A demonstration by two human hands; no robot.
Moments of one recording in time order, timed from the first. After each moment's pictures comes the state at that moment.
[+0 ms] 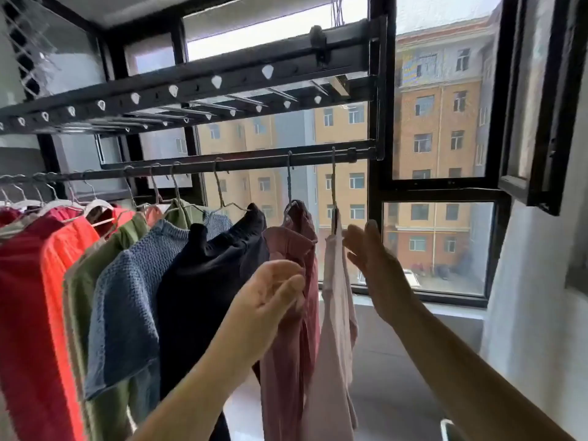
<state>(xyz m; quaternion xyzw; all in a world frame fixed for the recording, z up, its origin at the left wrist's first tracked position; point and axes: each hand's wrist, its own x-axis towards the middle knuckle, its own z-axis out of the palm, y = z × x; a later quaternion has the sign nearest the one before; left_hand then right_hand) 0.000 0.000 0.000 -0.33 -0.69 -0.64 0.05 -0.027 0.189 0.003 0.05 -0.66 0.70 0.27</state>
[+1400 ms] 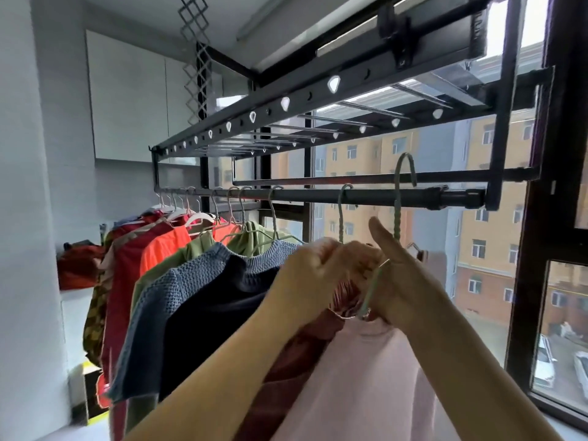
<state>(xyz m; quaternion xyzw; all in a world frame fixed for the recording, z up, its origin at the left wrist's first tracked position) -0.115 0.101 0.077 -0.19 -0.81 -0.47 0.29 -0.156 0.226 0.079 0.19 -0.45 0.86 -0.12</state>
